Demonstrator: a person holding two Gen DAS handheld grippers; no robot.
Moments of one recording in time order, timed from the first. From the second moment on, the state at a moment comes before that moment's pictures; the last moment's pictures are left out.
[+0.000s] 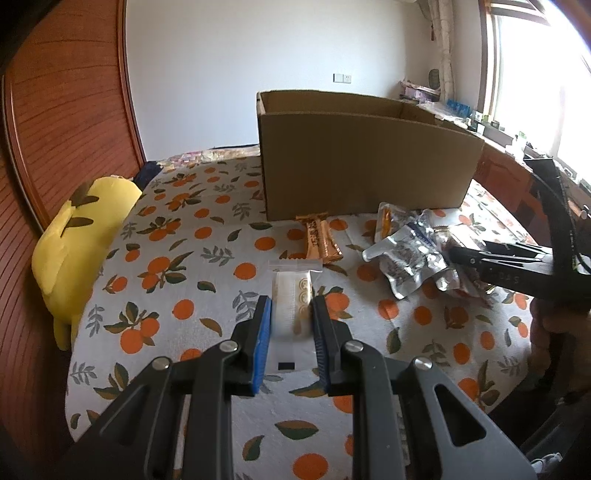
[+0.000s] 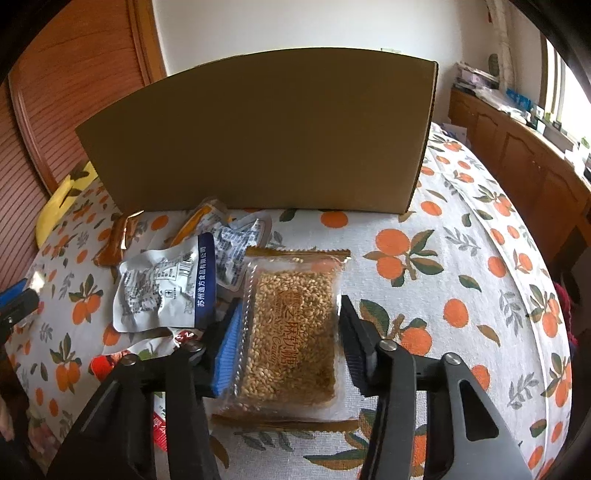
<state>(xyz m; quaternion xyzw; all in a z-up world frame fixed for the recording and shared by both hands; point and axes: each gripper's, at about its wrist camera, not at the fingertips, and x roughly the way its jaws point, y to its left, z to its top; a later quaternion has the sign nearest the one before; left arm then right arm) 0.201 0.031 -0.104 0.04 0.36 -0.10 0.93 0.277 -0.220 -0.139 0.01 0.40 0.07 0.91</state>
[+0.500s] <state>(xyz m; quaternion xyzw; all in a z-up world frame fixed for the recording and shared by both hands) 0.167 0.035 -0.050 0.05 0.31 -0.08 0.95 0.264 -0.229 -0.129 0.02 0.39 0.06 0.92</state>
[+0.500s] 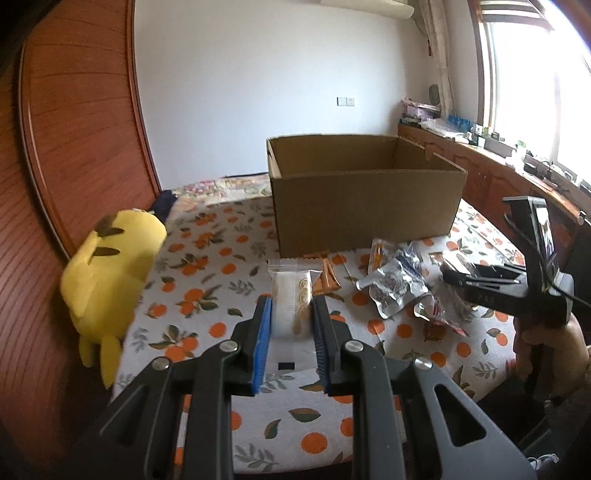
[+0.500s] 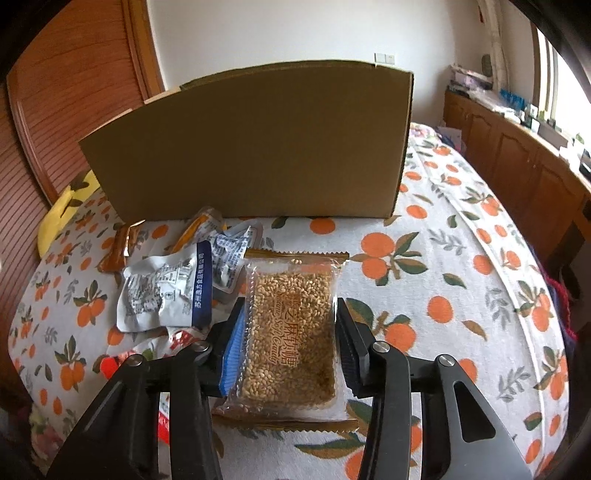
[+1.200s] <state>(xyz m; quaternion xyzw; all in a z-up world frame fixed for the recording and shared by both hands) 0.169 0.074 -0.007 0.04 0.27 -0.03 0.96 0.217 -0.212 -0.072 0.01 0.32 0.11 0.94</state>
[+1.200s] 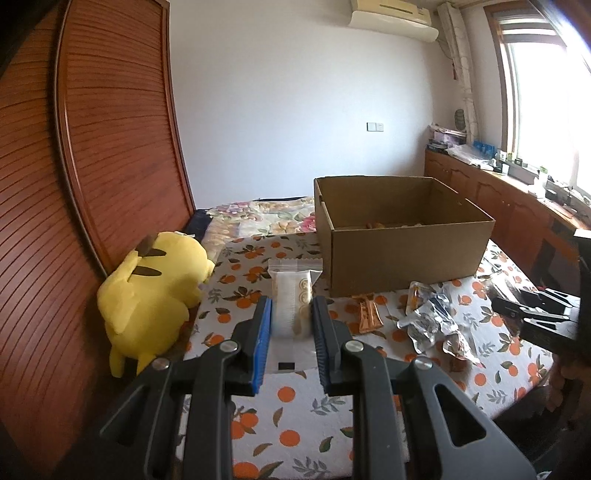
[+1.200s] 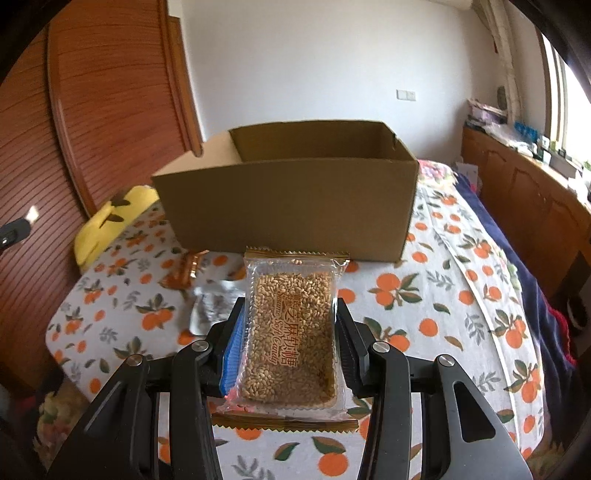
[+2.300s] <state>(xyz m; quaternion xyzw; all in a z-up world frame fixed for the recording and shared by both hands) 0.278 0.011 -0.008 0.04 0.26 -0.11 0.96 0.273 -0.210 -0.028 -0.02 0.27 0.17 0.95</state>
